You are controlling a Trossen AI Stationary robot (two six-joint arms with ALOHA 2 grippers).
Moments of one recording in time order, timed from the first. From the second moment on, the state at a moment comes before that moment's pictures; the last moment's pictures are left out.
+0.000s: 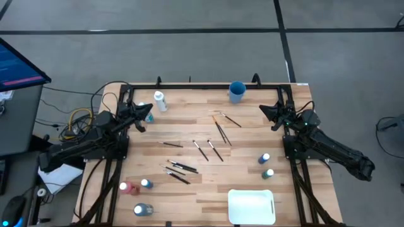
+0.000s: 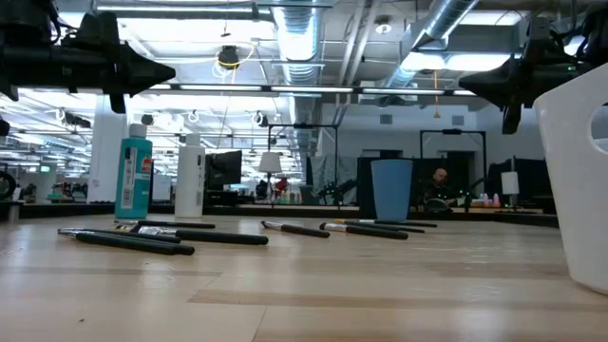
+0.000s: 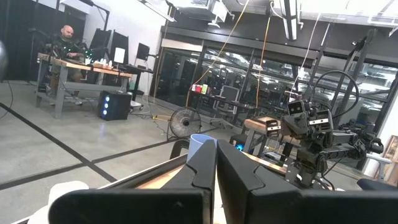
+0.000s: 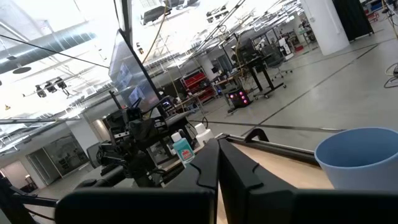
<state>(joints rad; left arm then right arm) 0.48 0.16 0.04 0.32 -0.07 -0.24 -0.61 0.13 0.01 0.32 -0.18 0.53</state>
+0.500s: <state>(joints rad) 0.48 0.16 0.04 0.34 -0.07 -0.43 -0.61 0.13 0.01 0.32 -0.18 0.53</state>
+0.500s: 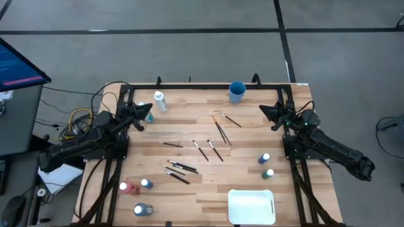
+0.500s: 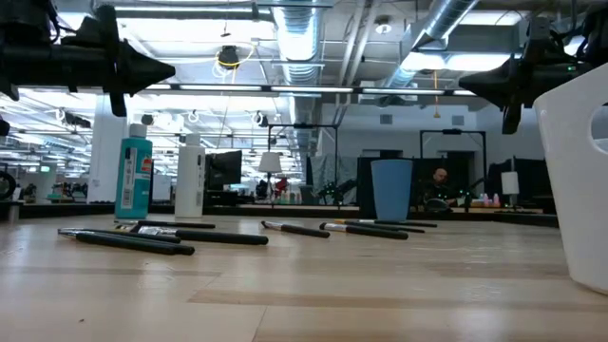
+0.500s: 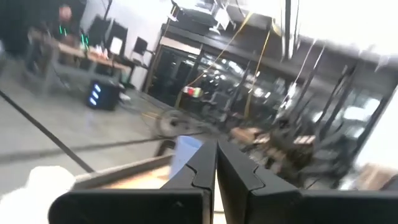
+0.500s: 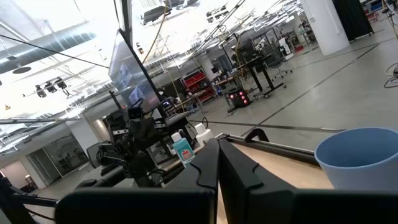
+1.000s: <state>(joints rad) 0.48 0.17 0.10 0.54 -0.16 -0.69 -0.62 0.13 0.01 0.32 -0.18 0.46</state>
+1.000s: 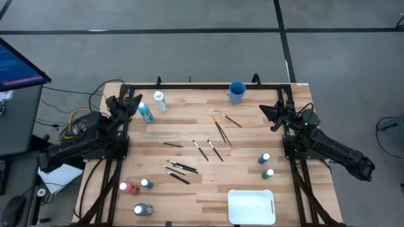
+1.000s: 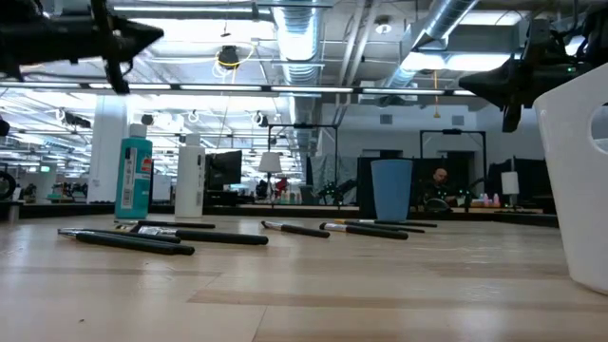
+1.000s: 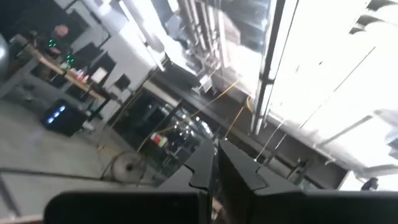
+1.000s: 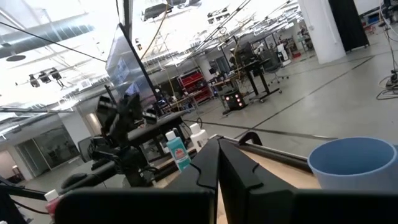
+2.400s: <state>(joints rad) 0.48 0.76 1.05 -1.27 -0.16 -0.47 -0.62 0.13 0.01 0.33 -0.18 0.71</state>
